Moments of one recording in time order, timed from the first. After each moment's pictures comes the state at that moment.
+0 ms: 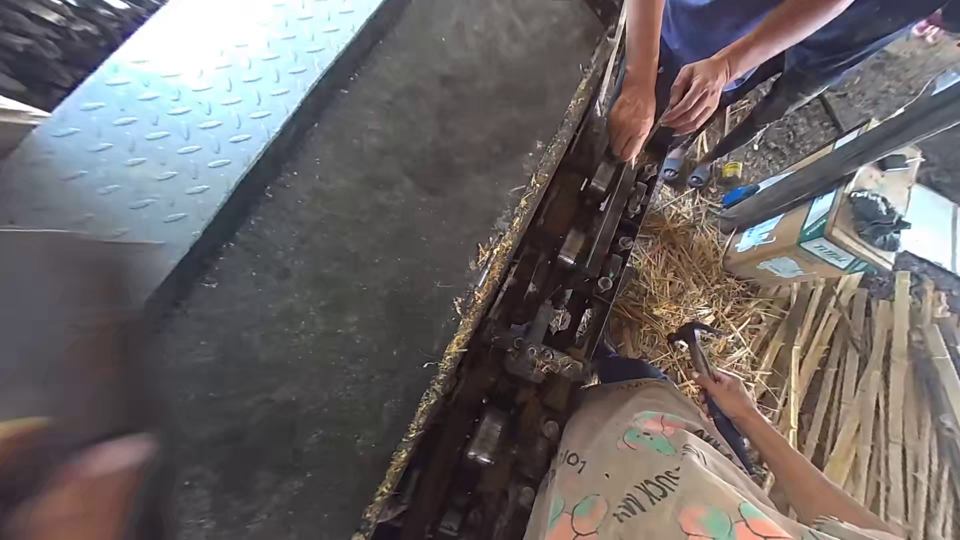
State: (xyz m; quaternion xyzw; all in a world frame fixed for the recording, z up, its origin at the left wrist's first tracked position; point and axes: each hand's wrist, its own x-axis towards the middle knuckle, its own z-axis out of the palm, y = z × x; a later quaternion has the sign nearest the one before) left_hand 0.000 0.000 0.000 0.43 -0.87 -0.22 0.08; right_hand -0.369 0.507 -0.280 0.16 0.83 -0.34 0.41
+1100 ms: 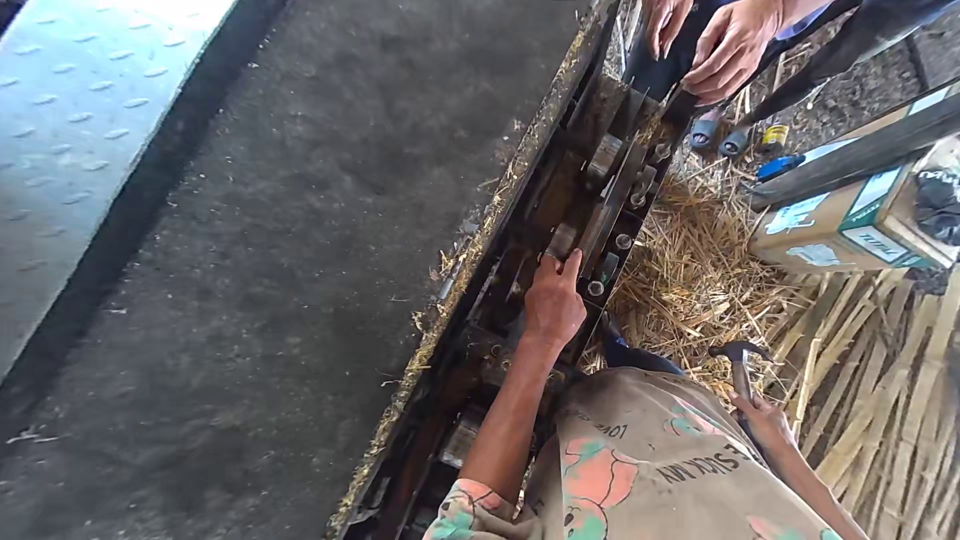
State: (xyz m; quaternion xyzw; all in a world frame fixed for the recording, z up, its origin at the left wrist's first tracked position) left_hand -0.323 0.136 -0.242 0.30 -0.92 -0.25 0.05; right_hand -0.397 0.577 -0.281 0.20 0.86 -0.32 0.34
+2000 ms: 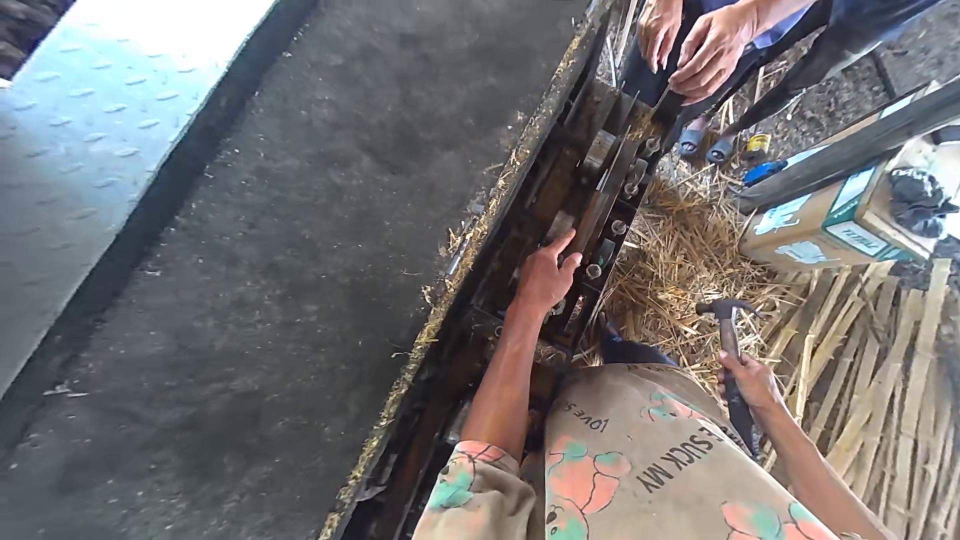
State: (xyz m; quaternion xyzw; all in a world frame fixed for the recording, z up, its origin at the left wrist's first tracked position) left_hand -0.321 0.104 -0.242 0.30 -0.83 -0.47 -0.04; right_hand -0.406 0.533 -0.264 0.17 0.82 -0.43 0.35
